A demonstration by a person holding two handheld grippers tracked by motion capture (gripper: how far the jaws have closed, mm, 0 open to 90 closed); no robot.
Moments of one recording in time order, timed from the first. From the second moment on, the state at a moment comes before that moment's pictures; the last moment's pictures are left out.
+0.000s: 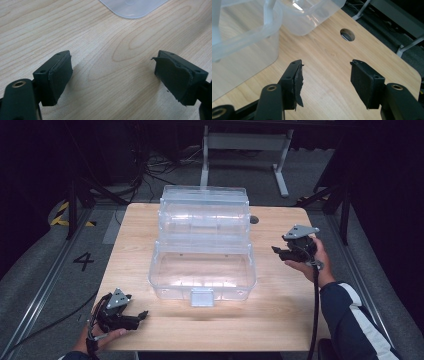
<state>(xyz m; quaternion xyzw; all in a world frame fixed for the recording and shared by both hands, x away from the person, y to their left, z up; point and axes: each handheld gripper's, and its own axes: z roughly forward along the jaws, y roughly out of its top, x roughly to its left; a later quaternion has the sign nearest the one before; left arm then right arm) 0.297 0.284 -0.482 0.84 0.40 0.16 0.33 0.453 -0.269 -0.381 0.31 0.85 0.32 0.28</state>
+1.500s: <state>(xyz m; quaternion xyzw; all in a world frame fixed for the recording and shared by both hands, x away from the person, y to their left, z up) 0.297 0.283 -0.482 0.84 0.40 0.16 0.33 0.349 -0.320 -0.475 0.39 0.83 0.34 0.20</state>
